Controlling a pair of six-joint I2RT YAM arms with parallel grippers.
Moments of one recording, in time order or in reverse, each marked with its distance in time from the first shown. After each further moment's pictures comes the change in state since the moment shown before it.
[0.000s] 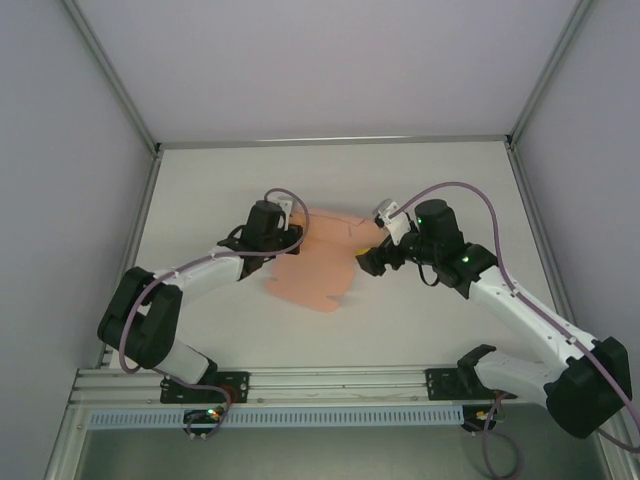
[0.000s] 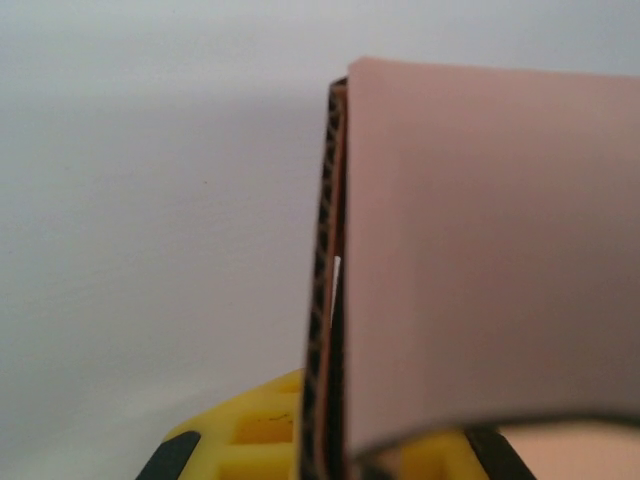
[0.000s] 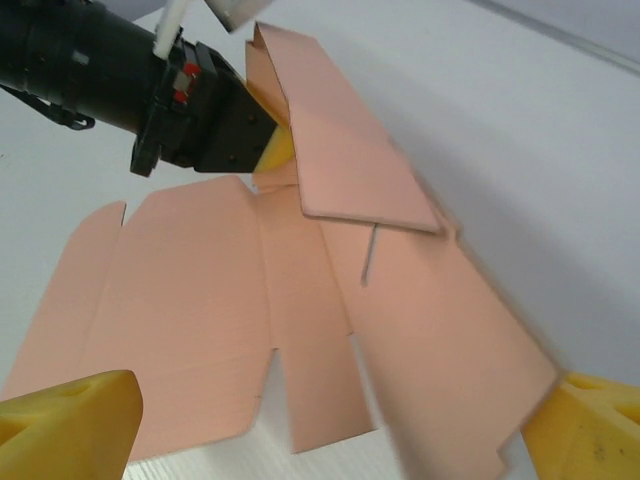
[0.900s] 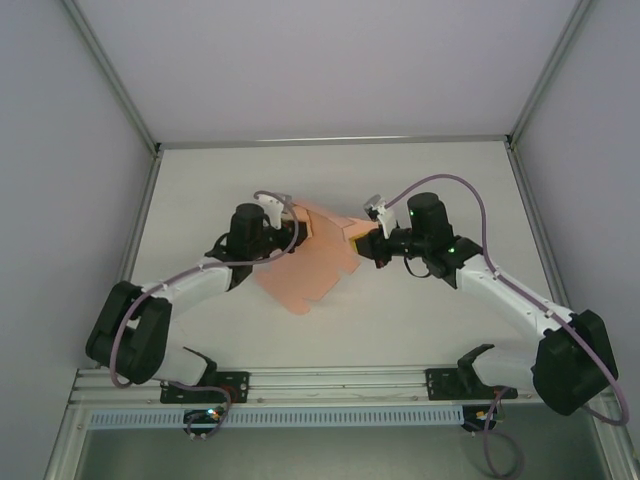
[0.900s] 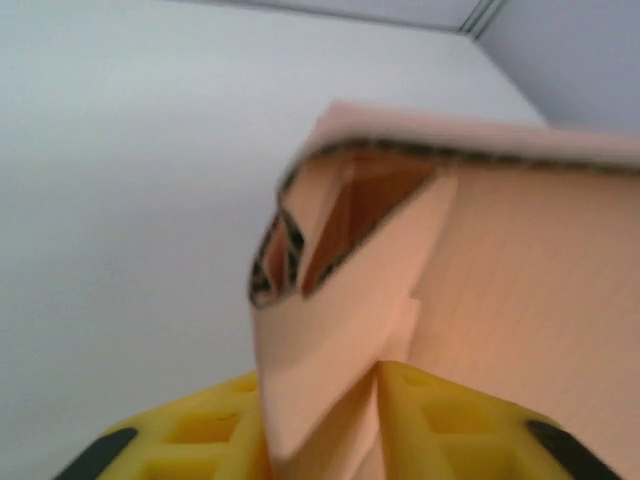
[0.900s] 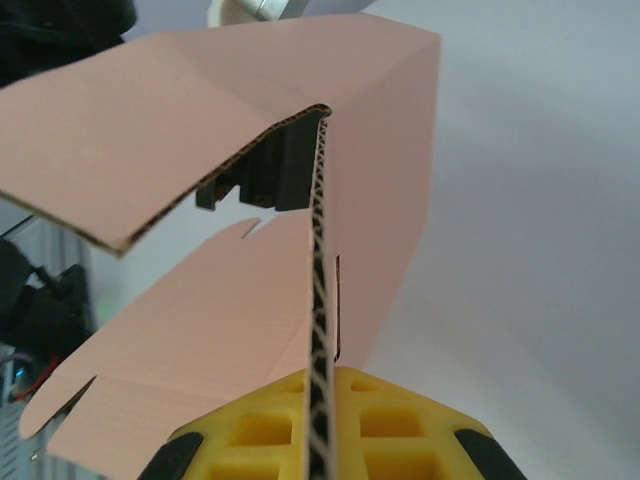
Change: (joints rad) left arm 0.064 -0.109 -0.129 0.273 0.234 0.006; right arm -0.014 0.115 -0.002 0.191 -0.312 0.155
